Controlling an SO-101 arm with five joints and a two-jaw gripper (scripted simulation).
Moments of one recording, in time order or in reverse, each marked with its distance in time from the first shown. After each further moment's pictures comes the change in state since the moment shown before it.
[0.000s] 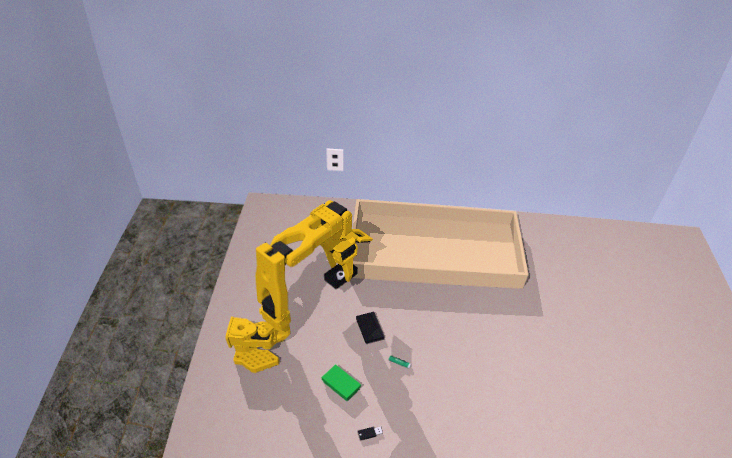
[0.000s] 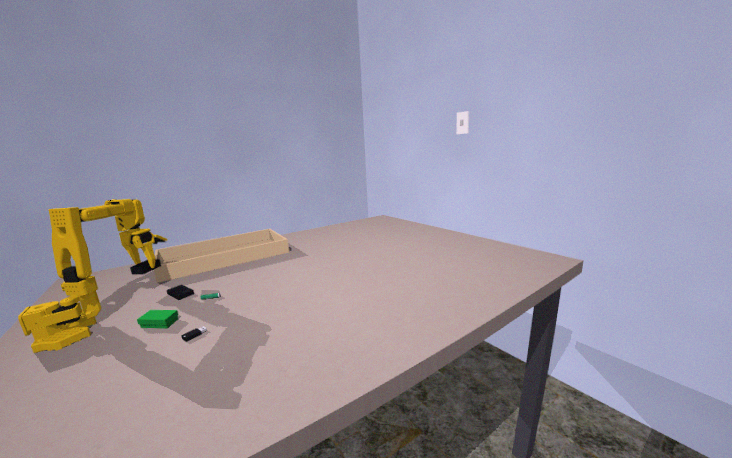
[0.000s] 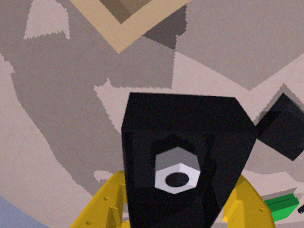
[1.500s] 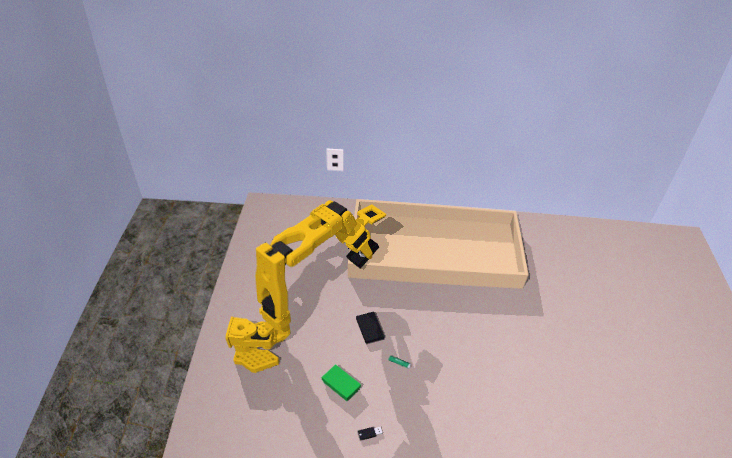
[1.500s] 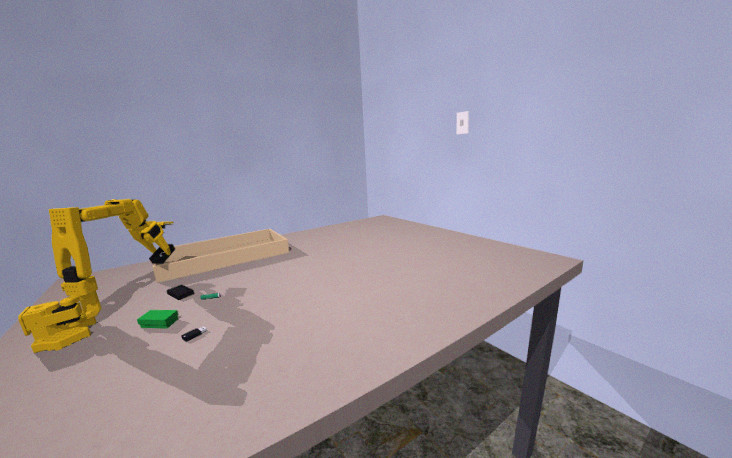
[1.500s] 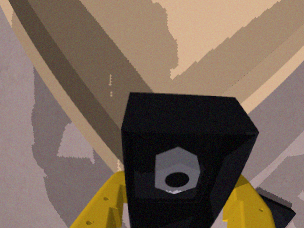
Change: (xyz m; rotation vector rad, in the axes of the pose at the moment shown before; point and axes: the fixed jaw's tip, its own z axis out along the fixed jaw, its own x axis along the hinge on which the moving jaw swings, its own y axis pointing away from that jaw) arm -0.066 0.004 -0.014 -0.027 -0.423 0.000
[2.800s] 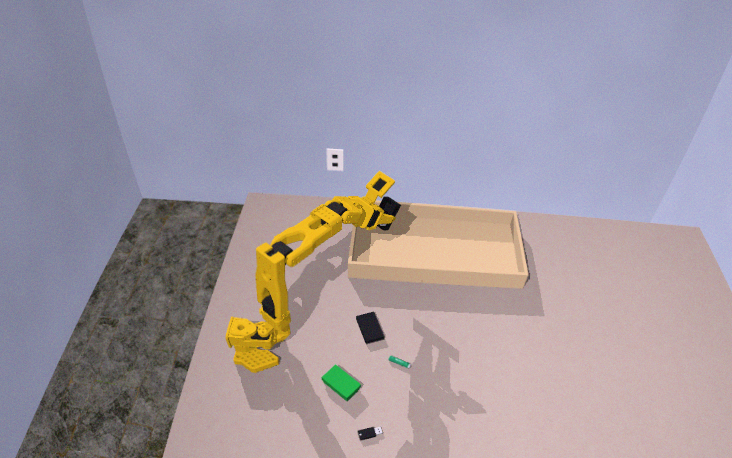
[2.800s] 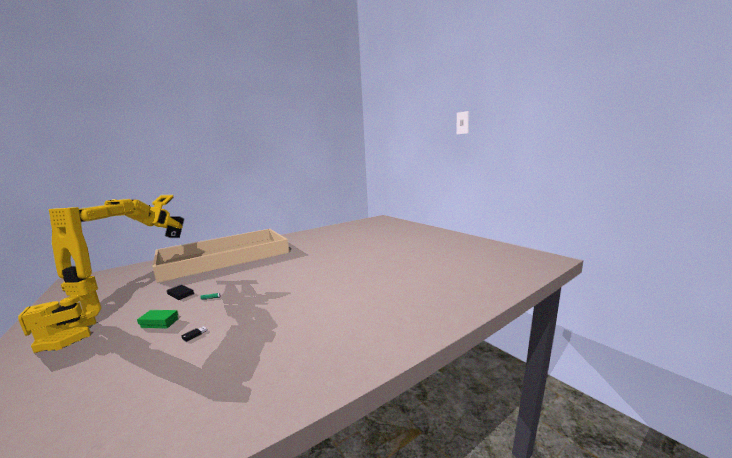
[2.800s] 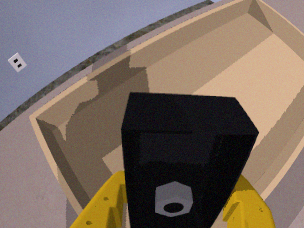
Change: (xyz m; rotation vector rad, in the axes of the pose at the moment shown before) arm -0.088 0.006 -0.026 -0.037 -0.579 0.000
